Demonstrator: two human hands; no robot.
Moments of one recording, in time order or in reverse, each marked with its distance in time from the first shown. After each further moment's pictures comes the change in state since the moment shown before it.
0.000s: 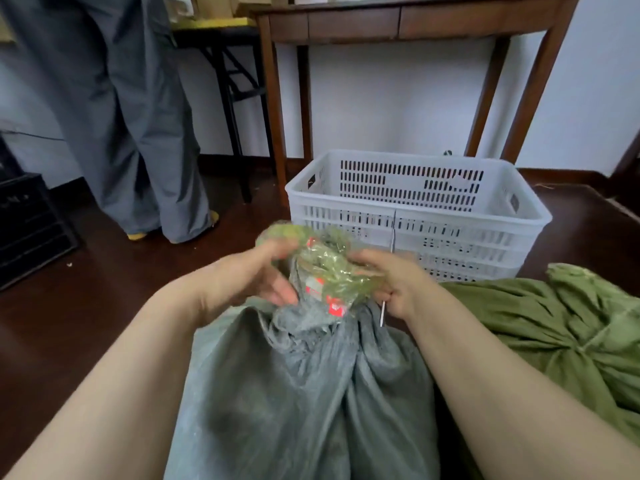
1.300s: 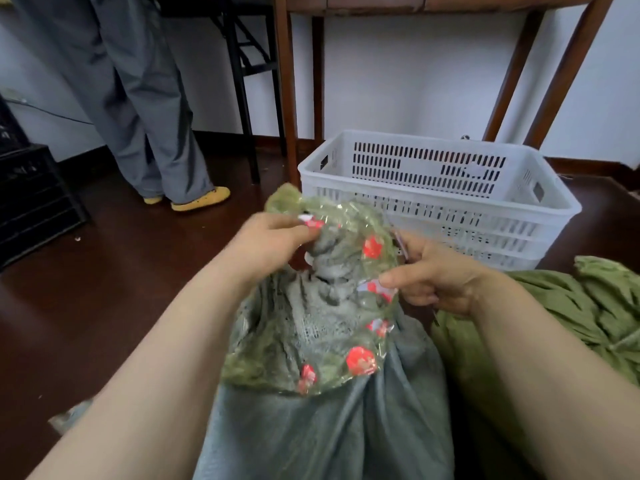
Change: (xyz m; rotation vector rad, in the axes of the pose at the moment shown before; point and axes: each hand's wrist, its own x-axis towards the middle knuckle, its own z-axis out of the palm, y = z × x) left_hand 0.021 0.005 0.009 -0.017 0.385 0.082; right_hand -0.007 -0.007 -0.033 -0.288 -0.575 -0.079
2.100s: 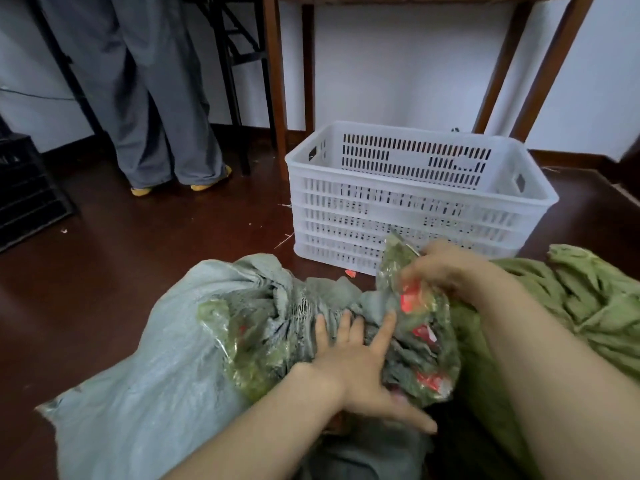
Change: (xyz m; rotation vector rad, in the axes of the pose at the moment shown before) left_hand -0.065 -0.030 0.143 0.812 -0.653 0.170; right_hand -0.026 -0.010 -0.009 -0.725 0.524 0.446
